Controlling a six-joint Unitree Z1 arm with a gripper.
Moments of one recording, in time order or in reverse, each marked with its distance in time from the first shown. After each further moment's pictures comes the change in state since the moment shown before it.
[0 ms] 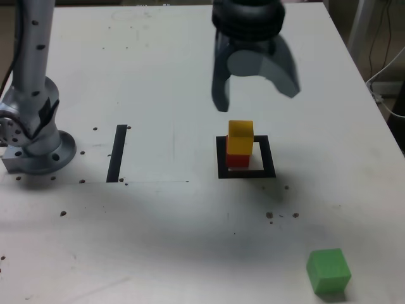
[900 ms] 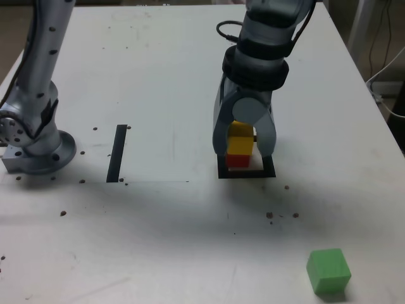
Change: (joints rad) arm 0.064 0.096 0.194 -0.174 -0.167 0.065
